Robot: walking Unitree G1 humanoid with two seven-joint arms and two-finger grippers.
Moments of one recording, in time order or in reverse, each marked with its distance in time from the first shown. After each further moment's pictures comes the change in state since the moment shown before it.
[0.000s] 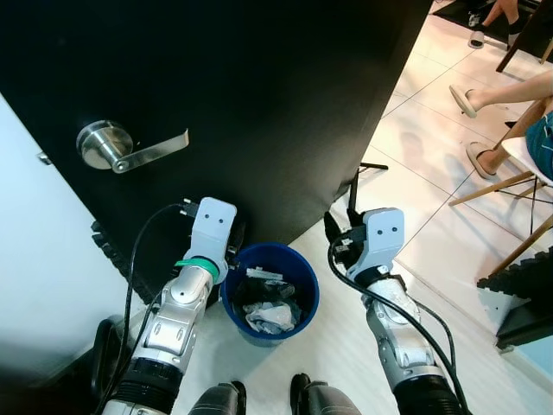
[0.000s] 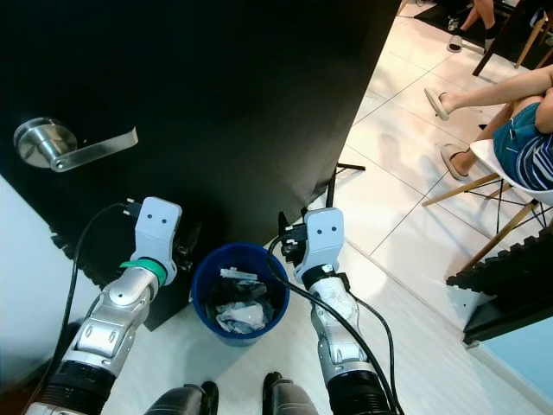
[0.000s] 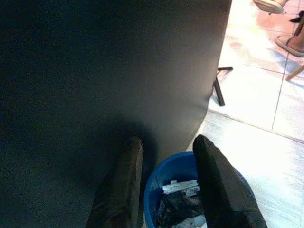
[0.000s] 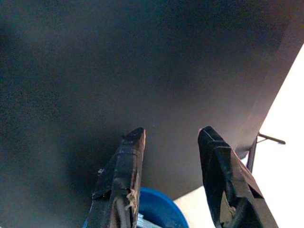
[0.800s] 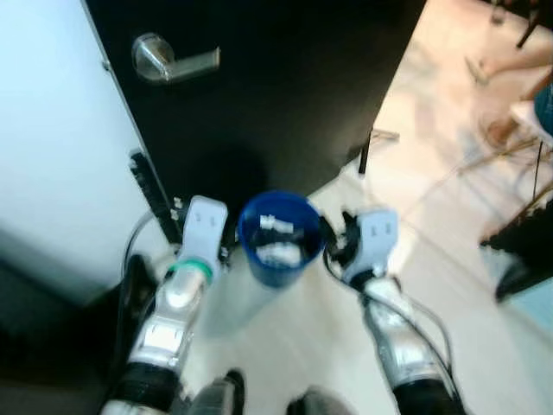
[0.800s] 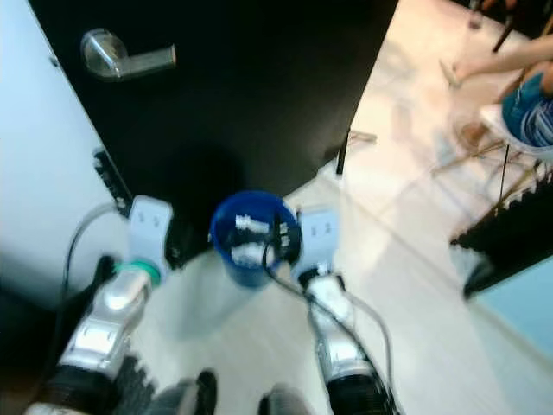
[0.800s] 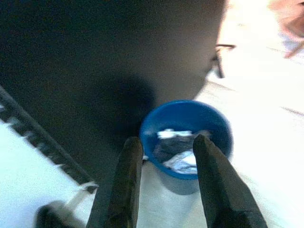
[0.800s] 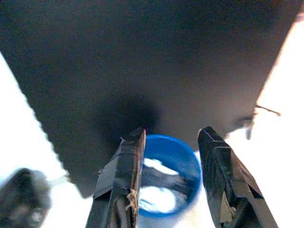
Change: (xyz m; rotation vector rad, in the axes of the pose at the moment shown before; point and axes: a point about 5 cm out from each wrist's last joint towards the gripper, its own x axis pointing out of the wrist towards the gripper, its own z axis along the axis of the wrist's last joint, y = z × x) left arm 0.002 -0.003 -0.002 -0.011 0.003 -0.002; right arm 0.000 -0.003 -0.001 -0.011 0.023 -0.013
